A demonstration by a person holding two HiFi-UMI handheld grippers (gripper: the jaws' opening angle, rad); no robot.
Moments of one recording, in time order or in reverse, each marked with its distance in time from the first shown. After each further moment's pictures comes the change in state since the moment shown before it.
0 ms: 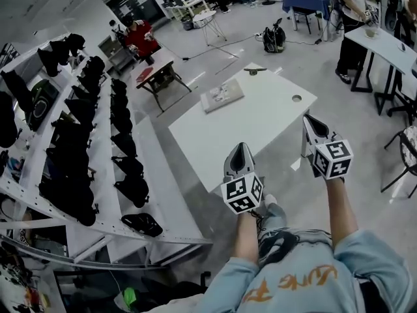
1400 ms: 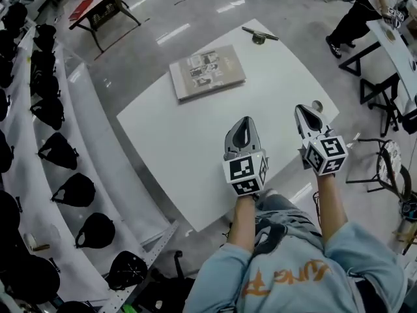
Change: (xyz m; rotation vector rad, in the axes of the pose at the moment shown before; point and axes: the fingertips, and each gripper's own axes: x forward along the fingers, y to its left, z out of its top) left arm 0.334 0.167 -0.127 -0.278 0.292 -0.043; right arm 0.363 -0.032 -0.152 -0.060 0.399 0.000
